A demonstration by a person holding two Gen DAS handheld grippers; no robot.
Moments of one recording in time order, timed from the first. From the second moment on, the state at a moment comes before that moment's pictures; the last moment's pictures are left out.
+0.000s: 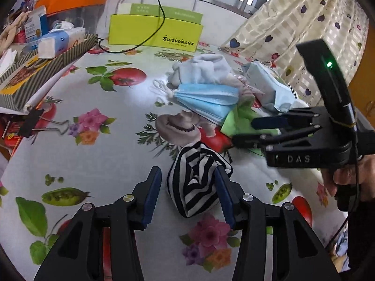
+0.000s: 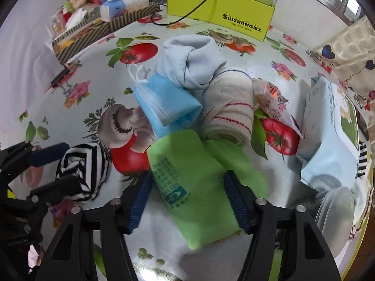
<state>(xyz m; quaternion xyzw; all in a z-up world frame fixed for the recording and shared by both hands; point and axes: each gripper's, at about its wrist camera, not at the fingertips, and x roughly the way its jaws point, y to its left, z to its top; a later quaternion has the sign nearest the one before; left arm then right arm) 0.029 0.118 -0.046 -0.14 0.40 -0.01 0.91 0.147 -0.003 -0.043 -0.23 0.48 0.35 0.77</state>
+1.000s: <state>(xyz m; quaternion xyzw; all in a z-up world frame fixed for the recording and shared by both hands) 0.000 0.042 0.003 -0.09 0.37 0.03 0.92 0.045 -0.131 0.063 -0.10 0.33 0.43 0.83</state>
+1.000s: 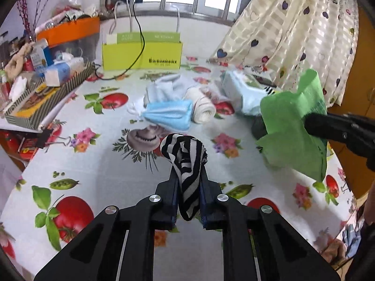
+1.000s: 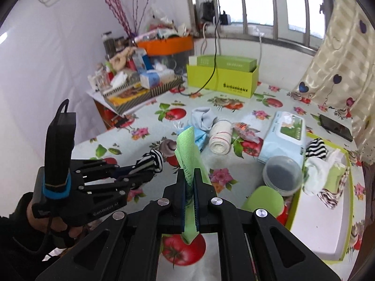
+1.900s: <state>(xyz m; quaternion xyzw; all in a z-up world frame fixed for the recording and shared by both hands) 0.037 0.003 0.066 -0.10 0.30 -0.06 0.95 0.086 -0.233 0.091 -0.04 0.30 0.32 0.90</state>
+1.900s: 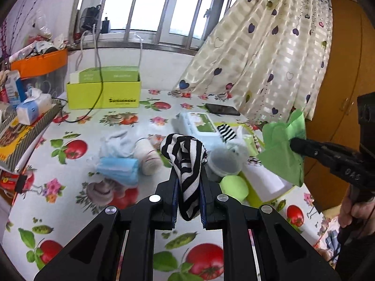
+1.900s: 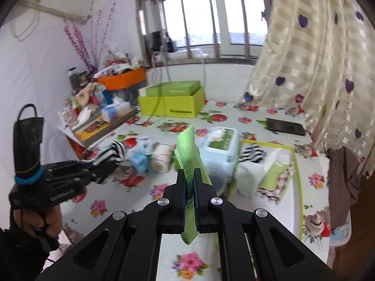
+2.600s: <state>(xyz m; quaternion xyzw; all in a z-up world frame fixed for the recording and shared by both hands) 0.094 -0.110 0.077 -0.06 0.32 -0.14 0.93 0.160 -0.318 0.008 0.01 0.38 0.25 0.89</state>
